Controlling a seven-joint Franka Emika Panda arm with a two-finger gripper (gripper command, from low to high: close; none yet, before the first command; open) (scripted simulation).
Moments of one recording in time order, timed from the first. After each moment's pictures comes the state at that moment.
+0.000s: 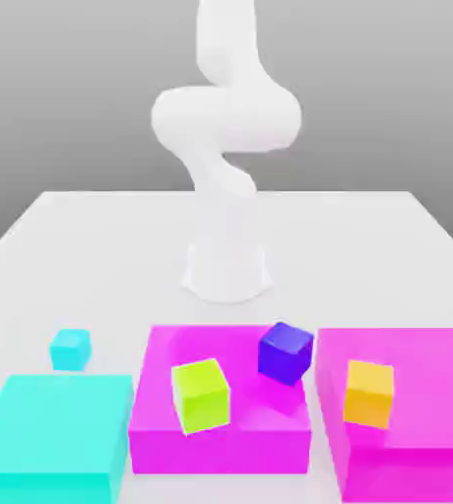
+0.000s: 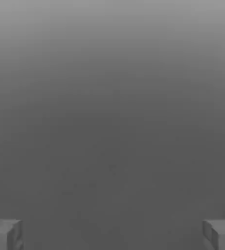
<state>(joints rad) -0.07 -0.73 -0.01 -2.36 0.00 2.36 0.88</state>
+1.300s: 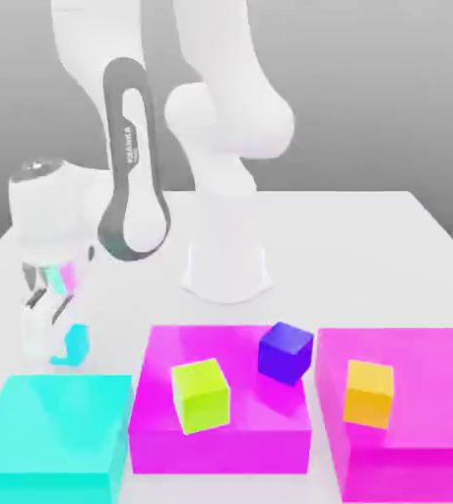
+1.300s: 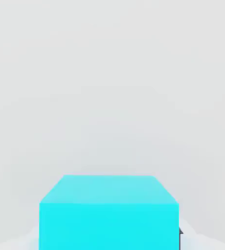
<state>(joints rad) -0.70 0.11 -0.10 -2.88 0.07 2.98 1.60</state>
